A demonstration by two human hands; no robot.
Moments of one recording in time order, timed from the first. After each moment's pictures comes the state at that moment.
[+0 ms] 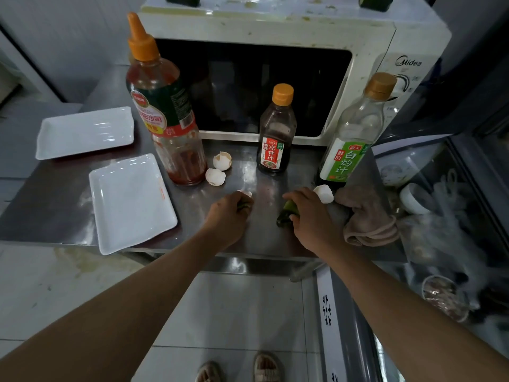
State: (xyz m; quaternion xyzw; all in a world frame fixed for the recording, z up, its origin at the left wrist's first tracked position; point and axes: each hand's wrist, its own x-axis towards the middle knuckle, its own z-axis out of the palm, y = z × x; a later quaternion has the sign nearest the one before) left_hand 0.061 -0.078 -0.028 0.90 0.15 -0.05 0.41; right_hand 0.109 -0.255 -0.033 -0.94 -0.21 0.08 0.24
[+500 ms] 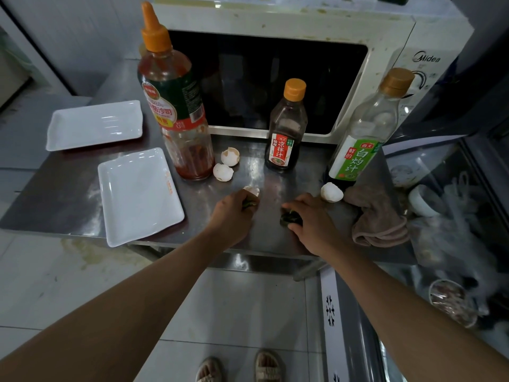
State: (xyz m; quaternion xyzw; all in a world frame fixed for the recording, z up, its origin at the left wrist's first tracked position) left_hand 0.054 -0.078 -0.023 0.90 0.16 -0.06 0.40; right_hand 0.108 -0.255 -0.051 -0.94 -0.25 0.12 0.20
